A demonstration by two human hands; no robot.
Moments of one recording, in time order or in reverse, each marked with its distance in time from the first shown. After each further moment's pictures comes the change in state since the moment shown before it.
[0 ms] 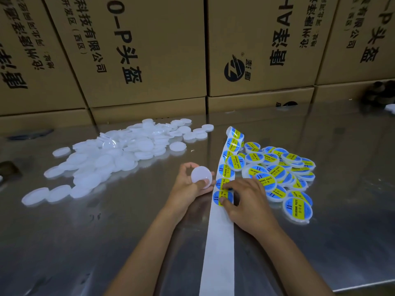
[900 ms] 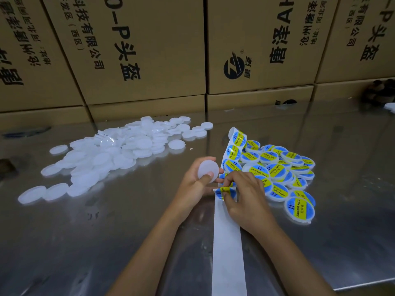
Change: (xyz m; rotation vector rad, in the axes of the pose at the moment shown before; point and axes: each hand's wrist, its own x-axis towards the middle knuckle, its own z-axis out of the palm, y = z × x) left_hand -0.010 0.011 0.018 0.164 -0.130 0.106; right_hand -0.002 -0.008 -0.006 0.154 0.115 -0.103
